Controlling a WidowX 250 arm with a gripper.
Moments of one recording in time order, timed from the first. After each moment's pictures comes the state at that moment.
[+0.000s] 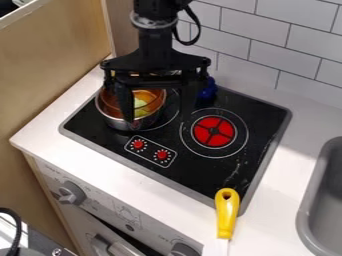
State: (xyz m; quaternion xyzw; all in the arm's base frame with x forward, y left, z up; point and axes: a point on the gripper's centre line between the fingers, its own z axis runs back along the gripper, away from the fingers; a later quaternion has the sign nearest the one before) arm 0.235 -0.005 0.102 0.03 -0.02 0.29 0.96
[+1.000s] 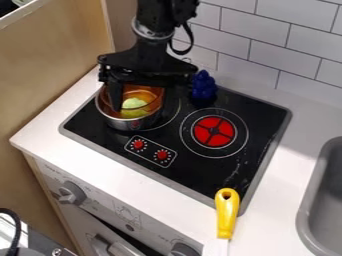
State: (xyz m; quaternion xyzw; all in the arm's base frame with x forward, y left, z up) arm 0.254 0.028 0.086 0.10 -0.05 0.27 0.96
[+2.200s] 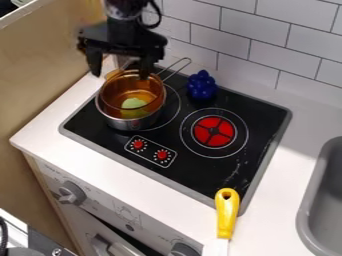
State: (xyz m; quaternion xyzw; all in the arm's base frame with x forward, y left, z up) arm 0.289 0.092 0.089 0.13 -0.16 0.26 0.94
